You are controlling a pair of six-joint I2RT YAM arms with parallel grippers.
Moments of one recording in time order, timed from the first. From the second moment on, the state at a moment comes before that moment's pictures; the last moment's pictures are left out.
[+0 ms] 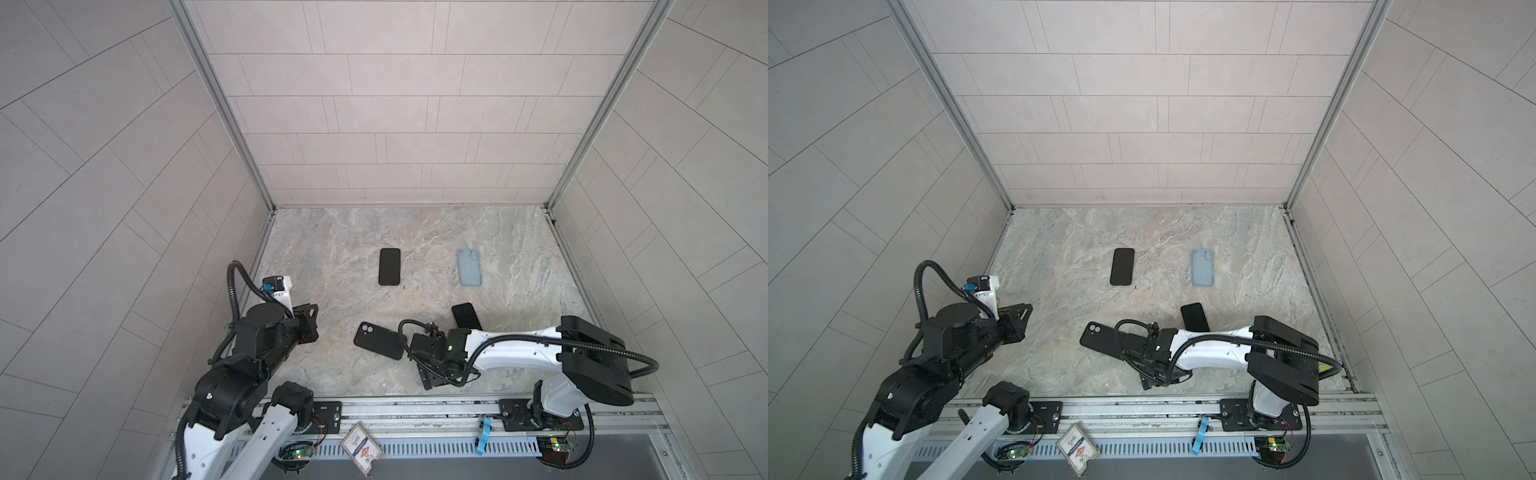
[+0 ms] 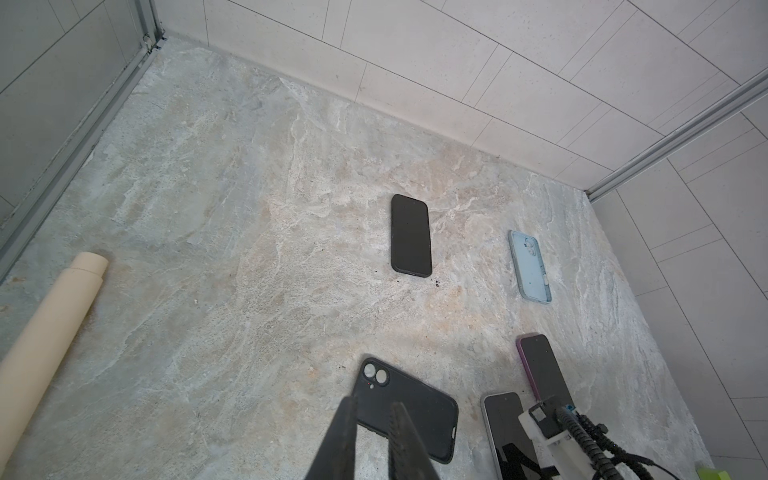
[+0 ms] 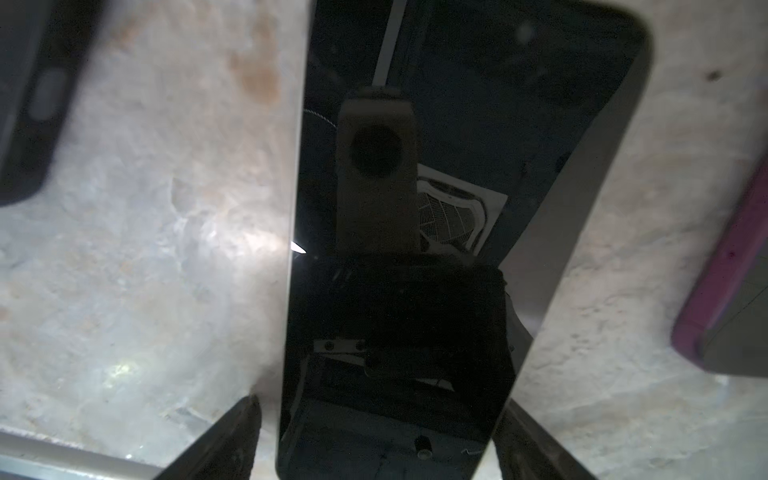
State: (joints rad) left arm -0.34 0.45 0.90 -1.00 -0.09 -0.50; right arm 1.20 1.61 0.88 -0.76 0.09 0.93
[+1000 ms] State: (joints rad) left arm -0.33 0.45 0.90 -1.00 -0.08 -0.49; right arm 1.19 1.60 0.87 -0.82 0.08 1.04
